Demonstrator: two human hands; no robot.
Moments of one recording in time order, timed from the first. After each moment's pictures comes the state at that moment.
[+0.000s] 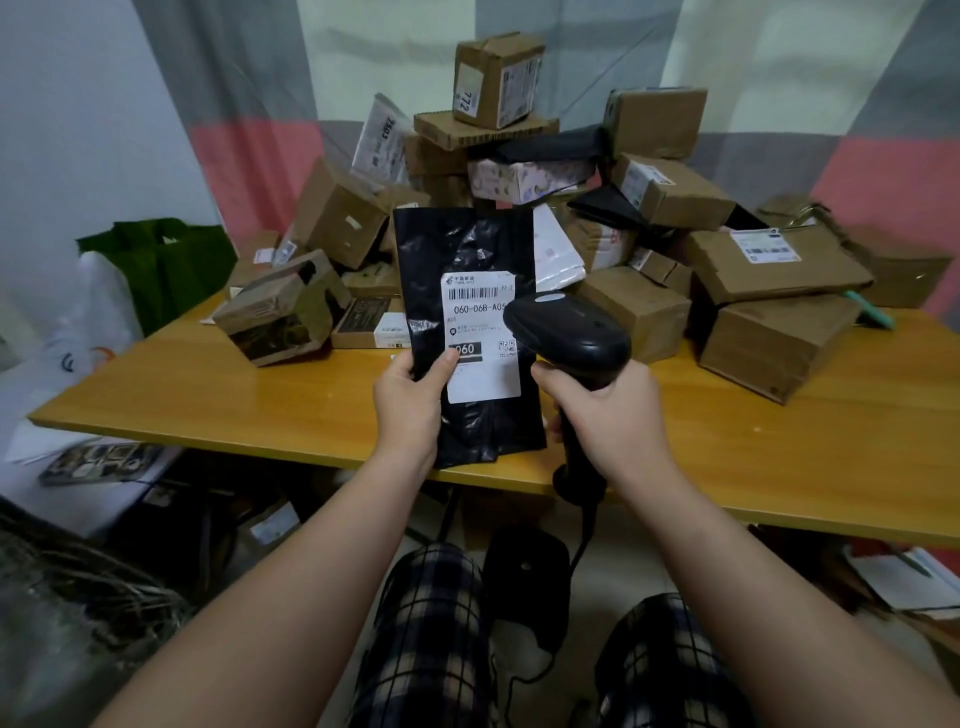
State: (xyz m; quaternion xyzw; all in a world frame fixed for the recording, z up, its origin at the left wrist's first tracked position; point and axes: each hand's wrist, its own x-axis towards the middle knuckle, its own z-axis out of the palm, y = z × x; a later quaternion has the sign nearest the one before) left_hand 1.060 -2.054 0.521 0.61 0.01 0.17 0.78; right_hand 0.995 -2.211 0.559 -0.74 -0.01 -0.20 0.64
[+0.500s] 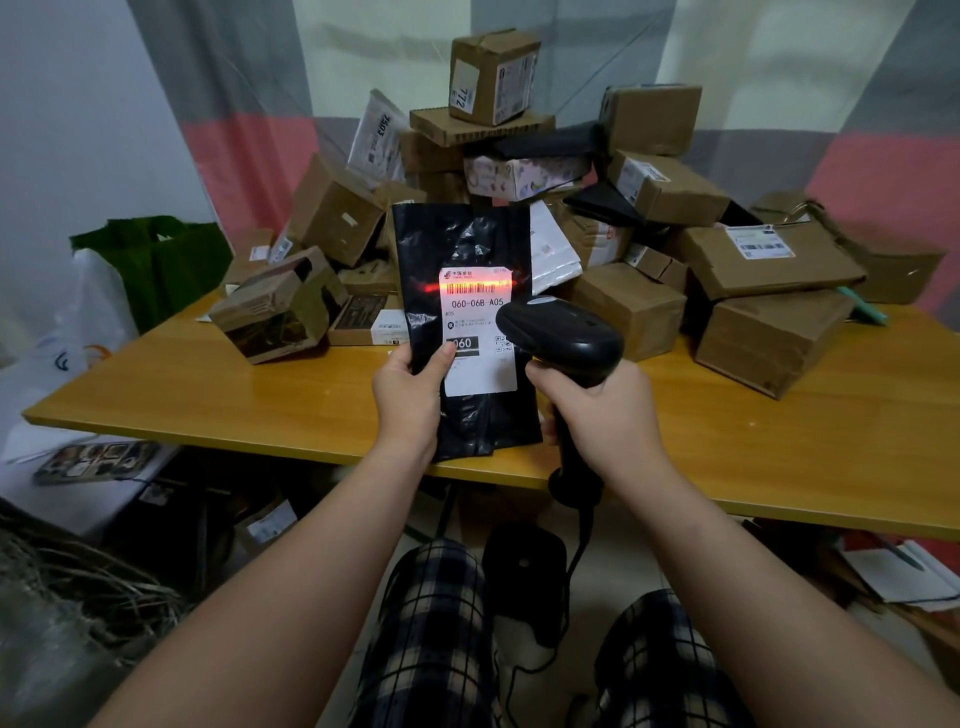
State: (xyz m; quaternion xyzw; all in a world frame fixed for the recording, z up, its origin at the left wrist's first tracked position) left_hand 1.062 -2.057 0.522 0.60 0.02 0.16 0.78; right_hand 0.993 -2.212 0.556 -0.76 -0.02 -0.17 0.63
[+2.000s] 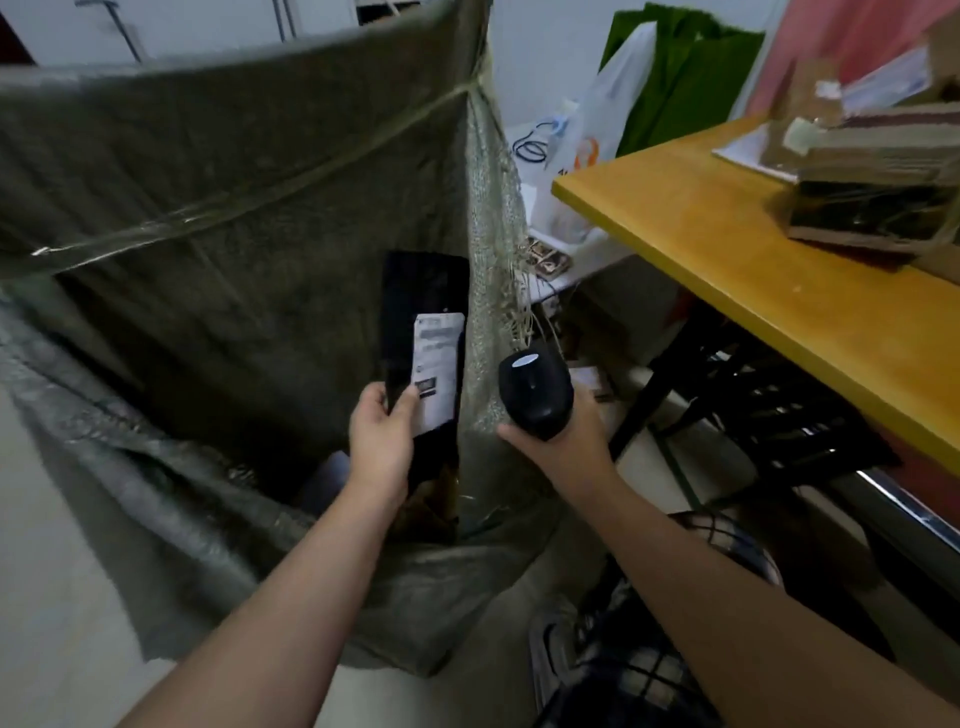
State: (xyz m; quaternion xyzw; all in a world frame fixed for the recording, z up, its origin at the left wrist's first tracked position) left_hand 0.850 -1.689 0.369 0.56 0.45 0.34 0.61; right_hand 0.970 -1.819 0.359 -0.79 -0.29 0.16 0.51
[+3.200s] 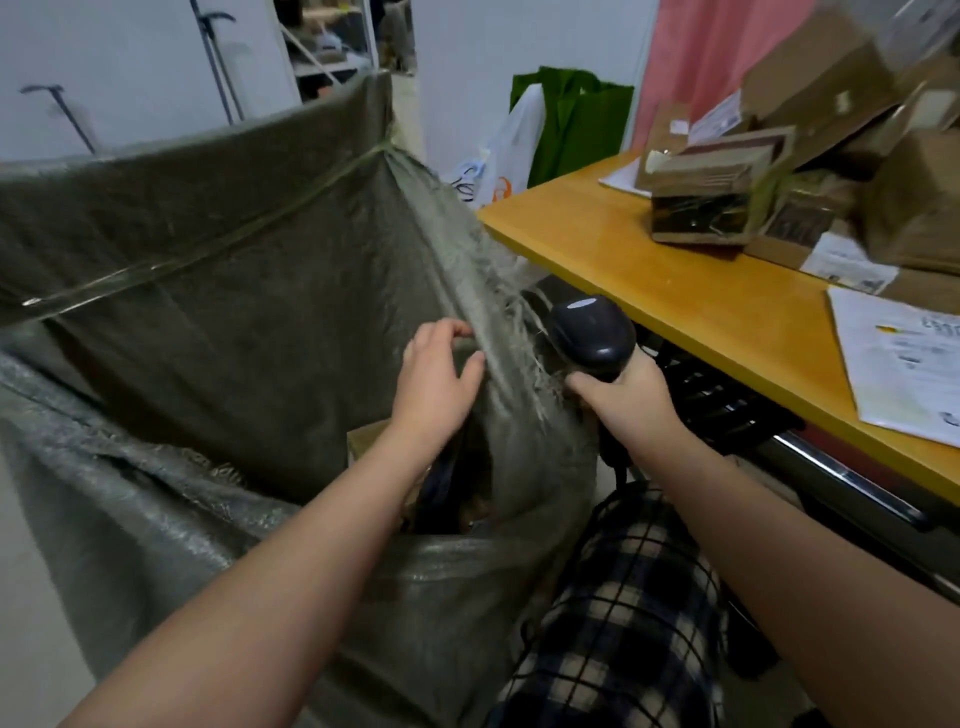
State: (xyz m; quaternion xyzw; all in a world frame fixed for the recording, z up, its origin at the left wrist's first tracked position) left_hand 0.899 -1.754 0.445 0.88 0.25 0.25 0.32; right_hand 0.992 -1.918 0.458 -0.80 -0.17 0.11 0.56
